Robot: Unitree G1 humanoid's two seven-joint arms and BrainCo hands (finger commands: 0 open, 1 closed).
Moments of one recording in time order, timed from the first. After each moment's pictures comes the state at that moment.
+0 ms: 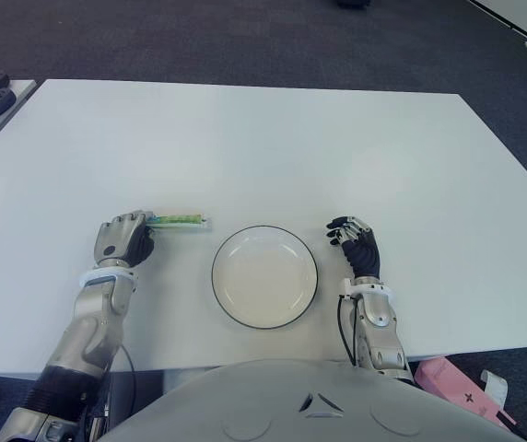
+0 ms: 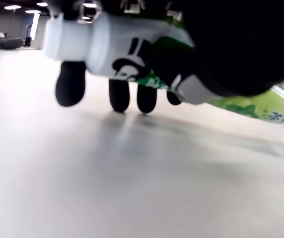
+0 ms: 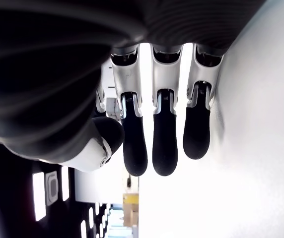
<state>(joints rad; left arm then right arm) 0.28 0.48 -0.16 -0.04 0.82 0.26 0.14 0.27 0.03 0.01 0.07 -0.05 -0.13 -0.09</state>
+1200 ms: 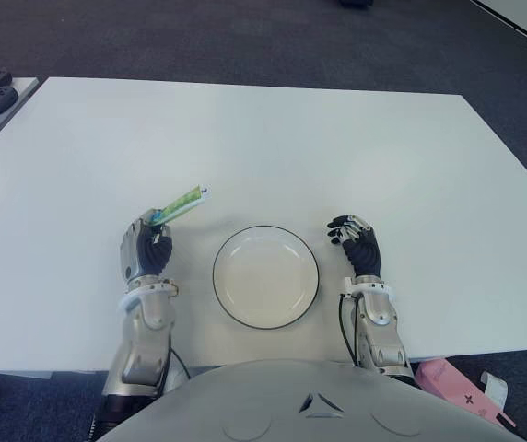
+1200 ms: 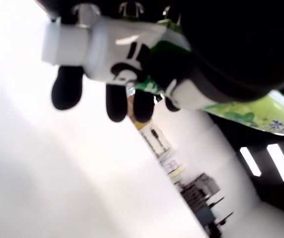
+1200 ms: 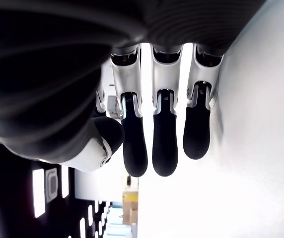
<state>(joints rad) 0.38 0.03 -0.07 -0.22 0.54 0.11 0.44 0.25 0.02 0.01 0.12 -0.05 -0.16 -0.08</state>
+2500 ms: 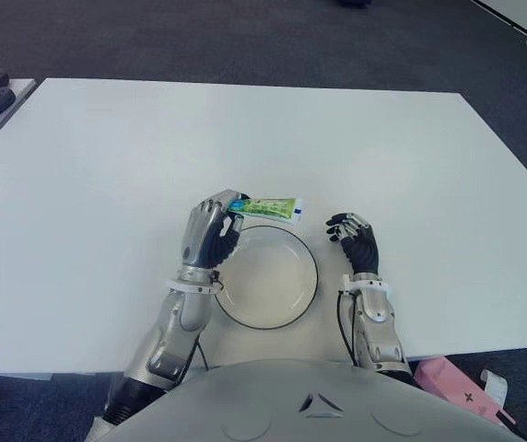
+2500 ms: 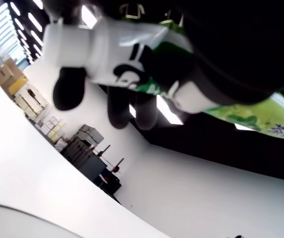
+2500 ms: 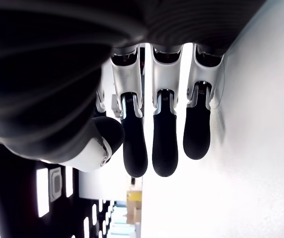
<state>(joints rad) 0.28 0.18 -0.31 -0.13 0.77 -0.28 0.42 0.23 0.04 0.00 0.14 -0.05 -0.19 -0.09</state>
